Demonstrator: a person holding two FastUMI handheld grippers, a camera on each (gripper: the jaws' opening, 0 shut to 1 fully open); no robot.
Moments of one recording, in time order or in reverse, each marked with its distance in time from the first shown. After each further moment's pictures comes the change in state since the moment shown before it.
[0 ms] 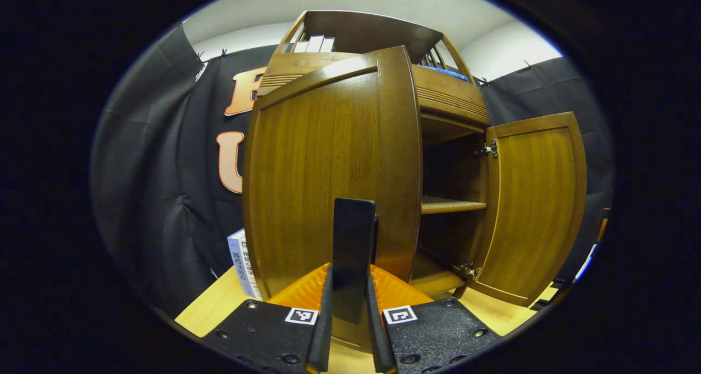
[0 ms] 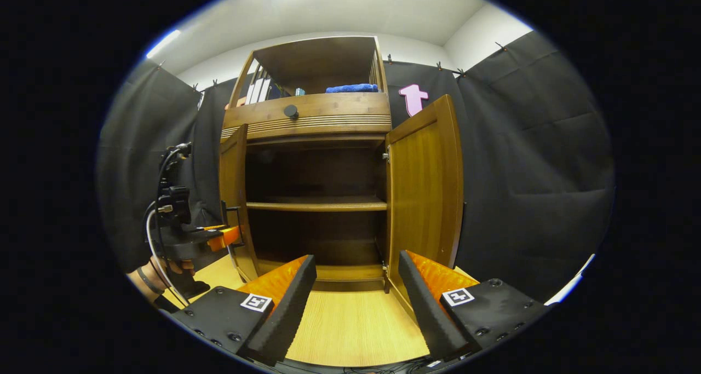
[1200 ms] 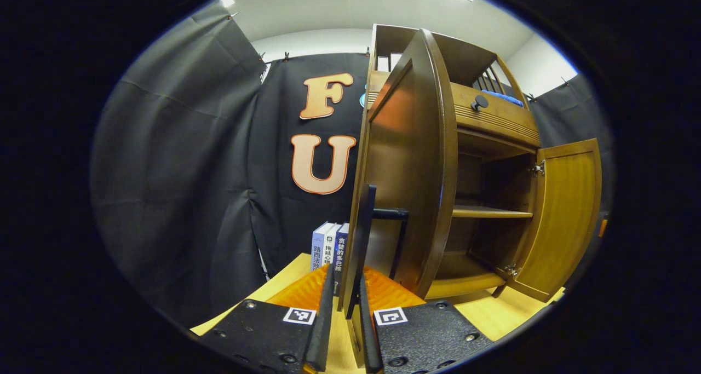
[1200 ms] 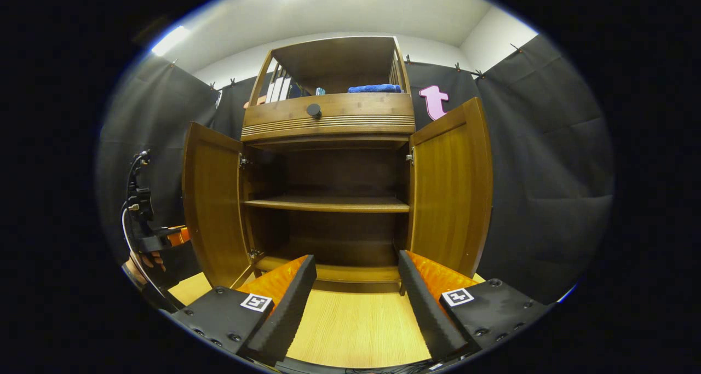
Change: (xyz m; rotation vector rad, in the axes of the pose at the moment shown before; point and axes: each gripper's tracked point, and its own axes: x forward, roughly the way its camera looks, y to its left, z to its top) left arm -0.073 0.141 -0.006 -0.072 -0.044 0.228; right arm -0.003 0.020 -0.004 -0.026 -0.001 0.100
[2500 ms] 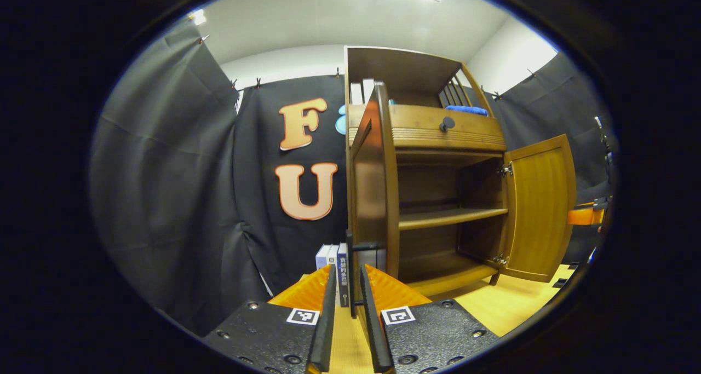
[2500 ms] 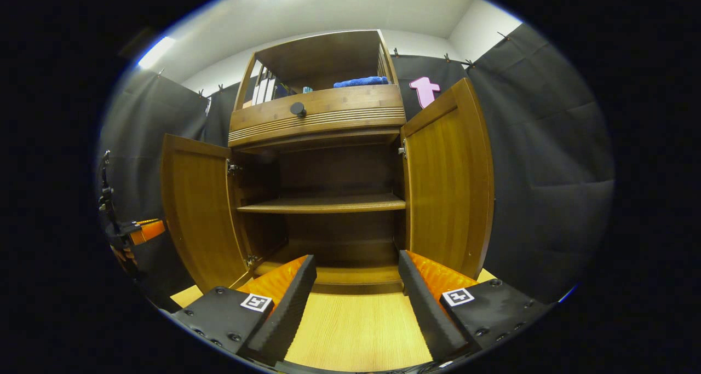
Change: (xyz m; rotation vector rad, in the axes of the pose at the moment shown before) left arm -0.061 0.008 0.077 0.144 -0.115 -0.115; right arm 0.028 -0.009 0.005 0.073 0.008 -0.016
